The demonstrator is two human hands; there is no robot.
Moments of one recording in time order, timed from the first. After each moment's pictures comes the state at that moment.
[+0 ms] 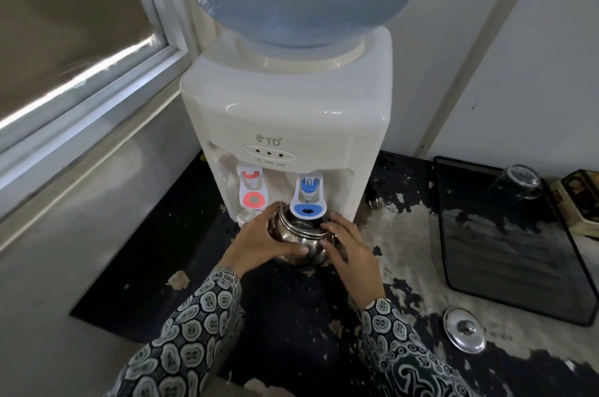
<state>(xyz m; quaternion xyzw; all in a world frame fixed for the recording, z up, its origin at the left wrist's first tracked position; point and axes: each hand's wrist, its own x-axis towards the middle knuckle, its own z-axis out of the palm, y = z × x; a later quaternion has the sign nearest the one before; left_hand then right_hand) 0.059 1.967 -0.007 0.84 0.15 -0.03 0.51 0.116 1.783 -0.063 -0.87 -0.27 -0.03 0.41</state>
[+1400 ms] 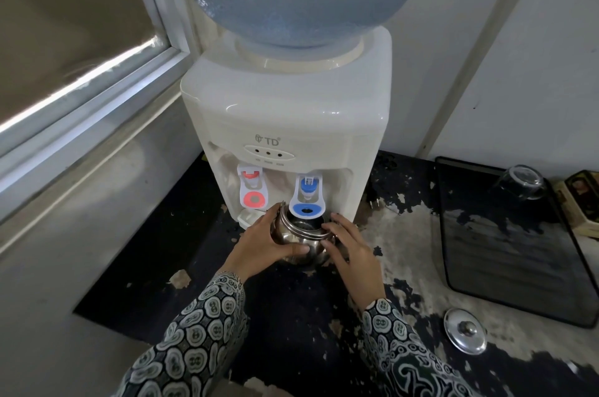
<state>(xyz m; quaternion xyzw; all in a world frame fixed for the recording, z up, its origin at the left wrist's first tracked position) 0.061 1.967 -0.031 0.85 0.15 -0.03 0.50 0.117 1.780 -0.067 -0.87 -0.27 -0.03 0.41</state>
